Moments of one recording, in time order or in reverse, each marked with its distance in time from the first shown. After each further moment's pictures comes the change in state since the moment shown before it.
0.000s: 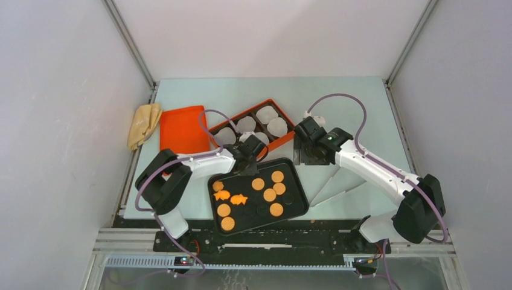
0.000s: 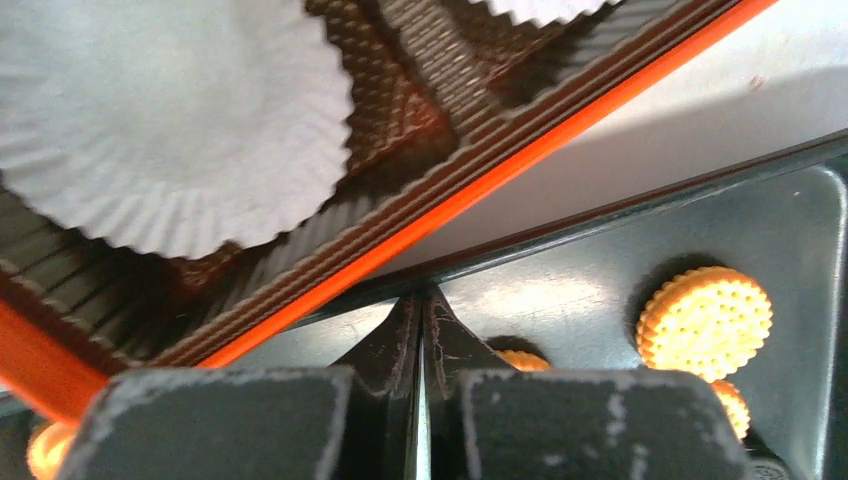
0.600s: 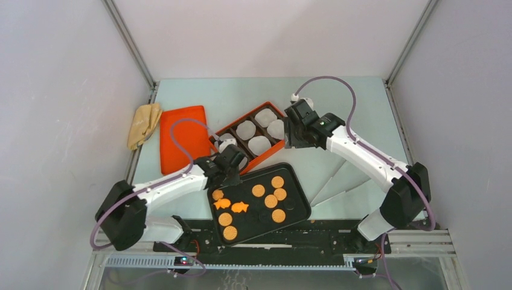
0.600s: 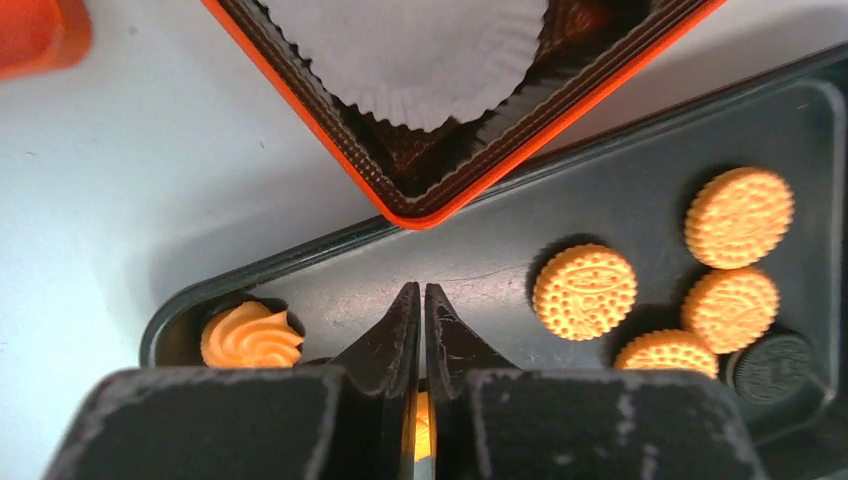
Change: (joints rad) left arm 0.011 -0.417 -0.191 -0.136 -0.001 -0.013; right arm -0.018 0.148 0.236 0.056 -0.011 -0.113
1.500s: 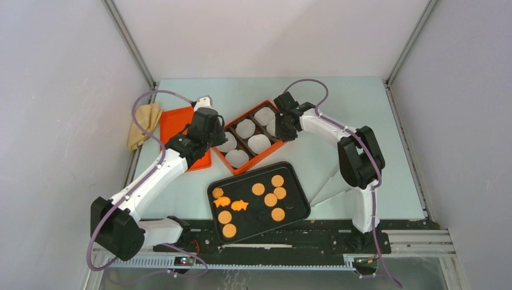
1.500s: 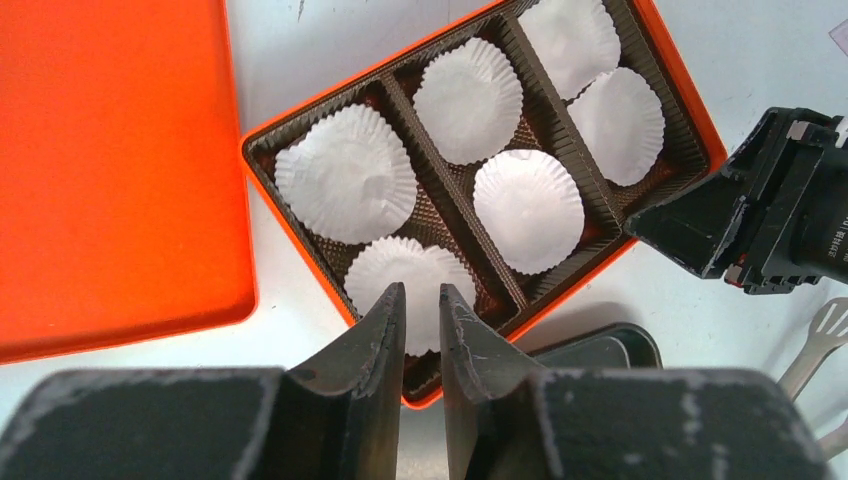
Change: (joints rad) left arm 0.273 -0.040 0.264 0.075 -0.018 0.168; right arm -0.127 0.482 0.199 0.154 -0.245 0.025
